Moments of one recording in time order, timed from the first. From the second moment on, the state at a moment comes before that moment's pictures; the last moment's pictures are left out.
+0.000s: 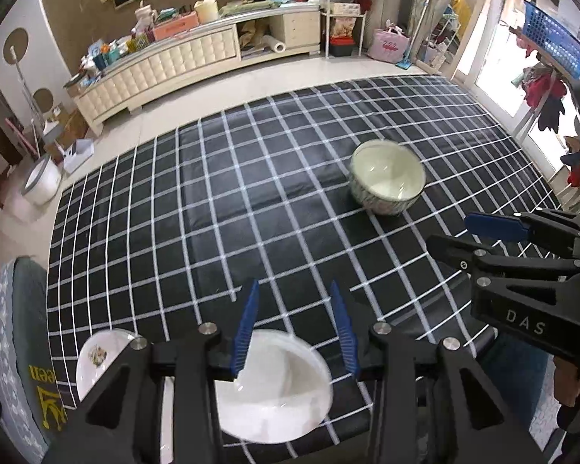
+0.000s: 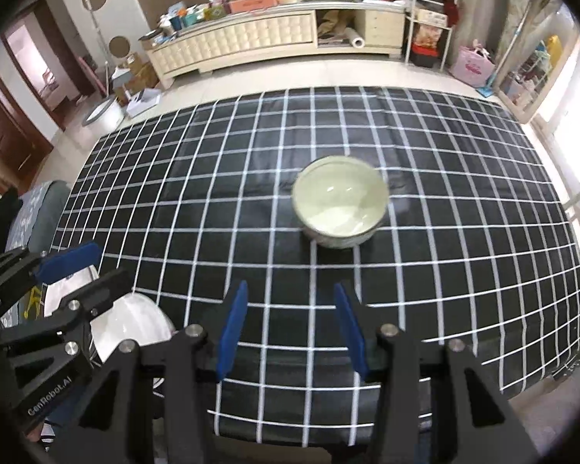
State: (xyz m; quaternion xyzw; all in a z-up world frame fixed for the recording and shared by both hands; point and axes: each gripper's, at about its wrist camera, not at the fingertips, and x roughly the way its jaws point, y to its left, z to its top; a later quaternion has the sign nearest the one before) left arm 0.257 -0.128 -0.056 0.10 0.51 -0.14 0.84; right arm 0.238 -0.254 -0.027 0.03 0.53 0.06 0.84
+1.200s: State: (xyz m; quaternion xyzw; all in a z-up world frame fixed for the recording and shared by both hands) left arm 0.380 -0.239 -0.116 0.09 0.55 -0.14 0.81; right arm 0.334 -0.345 -0.086 0.09 0.57 0.03 0.82
